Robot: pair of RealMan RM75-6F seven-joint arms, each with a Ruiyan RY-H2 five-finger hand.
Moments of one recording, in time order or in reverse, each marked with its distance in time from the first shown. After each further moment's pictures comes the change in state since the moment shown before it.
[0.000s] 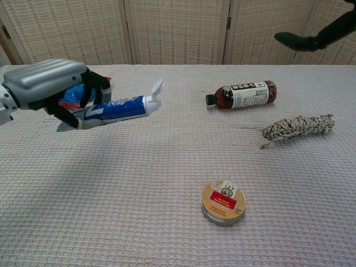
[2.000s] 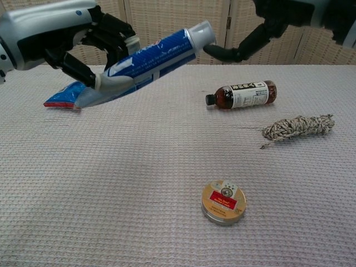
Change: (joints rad) left arm -0.029 0.187 -0.087 -0.474 -0.083 -0.056 -0.200; right arm 0.136 -0.149 0.110 0.021 0.062 -0.189 0.016
